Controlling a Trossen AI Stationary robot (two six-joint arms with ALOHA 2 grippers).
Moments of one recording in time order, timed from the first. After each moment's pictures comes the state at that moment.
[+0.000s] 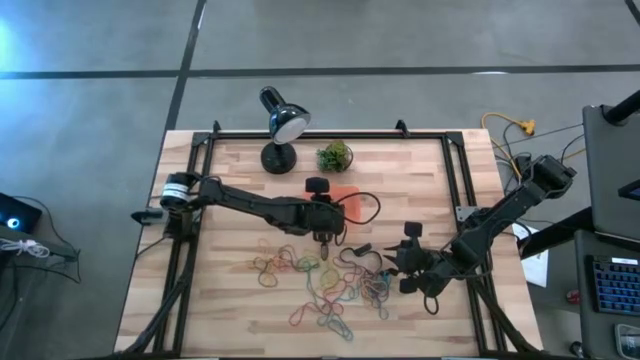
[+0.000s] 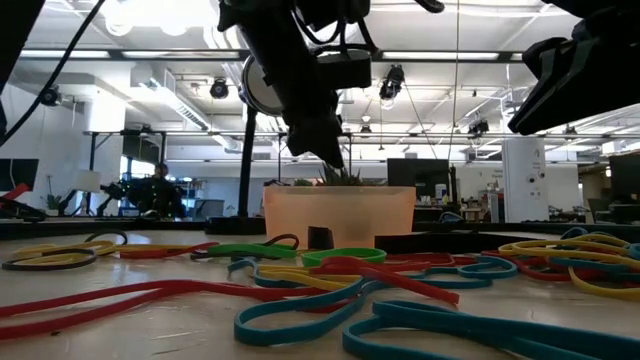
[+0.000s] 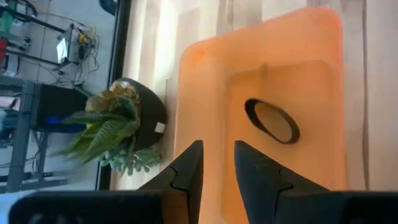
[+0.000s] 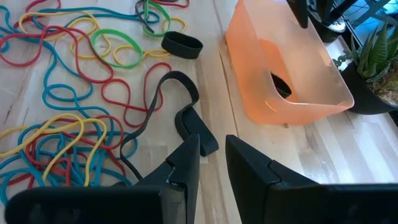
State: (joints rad) left arm -0.10 1.89 1.41 -0.50 -0.68 0.15; right arm 0.70 1.31 0.67 -0.38 0.76 0.47
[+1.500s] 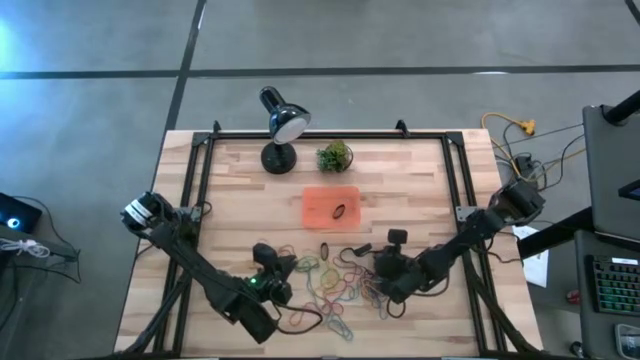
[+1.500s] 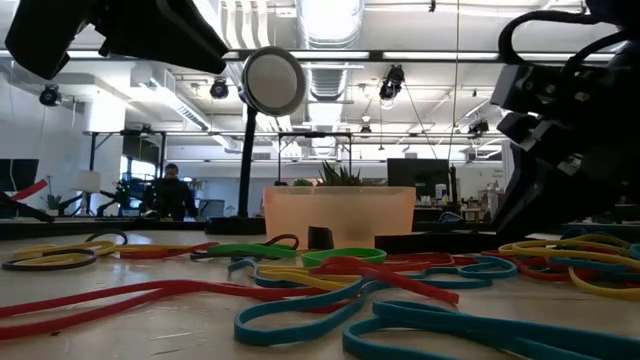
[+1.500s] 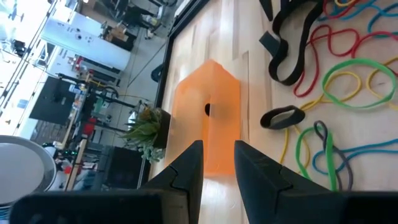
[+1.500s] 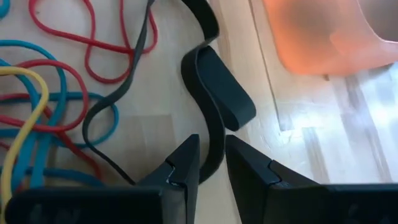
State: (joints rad) left arm -0.73 1.75 1.24 -0.75 -1.16 -0.31; right arm 0.60 1.71 0.77 -0.37 0.69 0.58
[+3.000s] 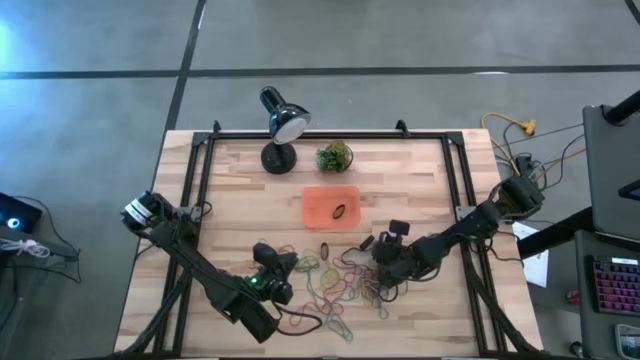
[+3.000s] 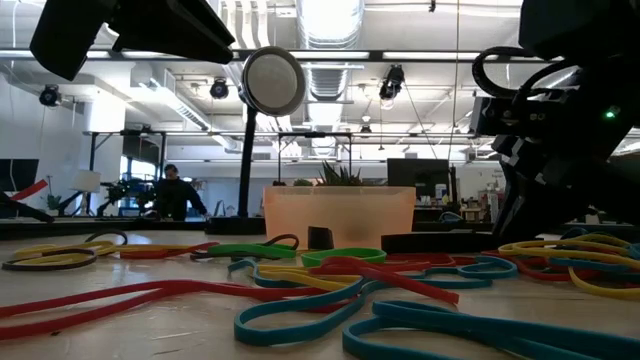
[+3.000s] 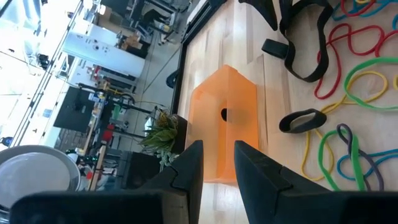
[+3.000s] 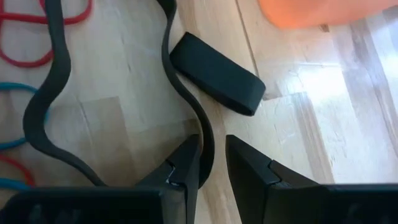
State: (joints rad) left arm -0.73 1.75 1.24 -0.73 -1.22 -0.23; right arm 0.49 1.68 0.76 -0.45 0.57 0.63
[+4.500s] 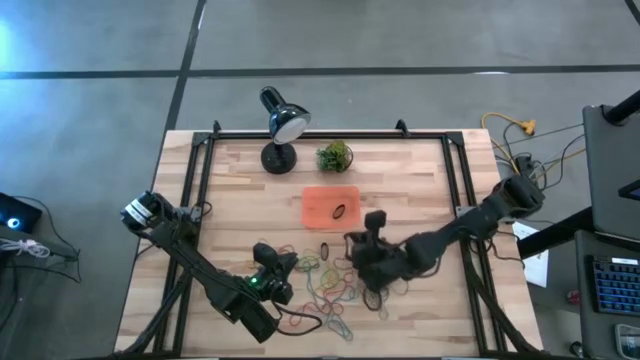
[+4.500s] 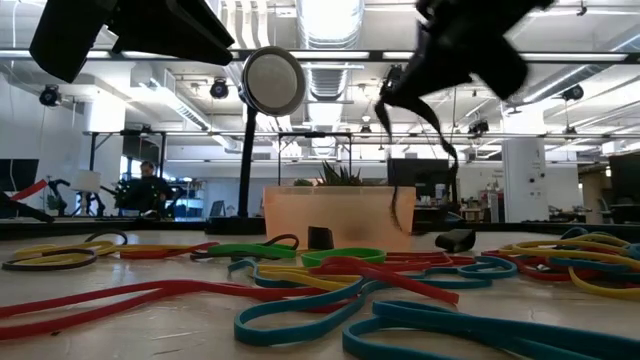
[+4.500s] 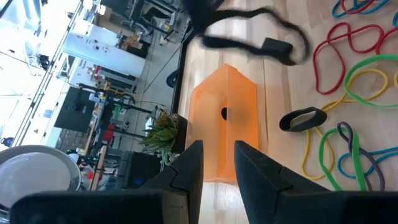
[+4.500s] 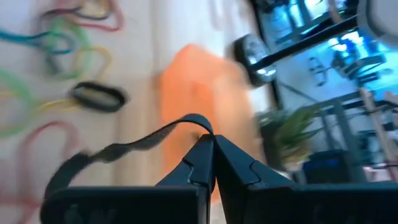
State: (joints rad) left arm -0.73 1.75 1.23 -0.73 -1.22 -0.23; right arm 0.45 1.67 1.14 -0.50 0.89 0.04
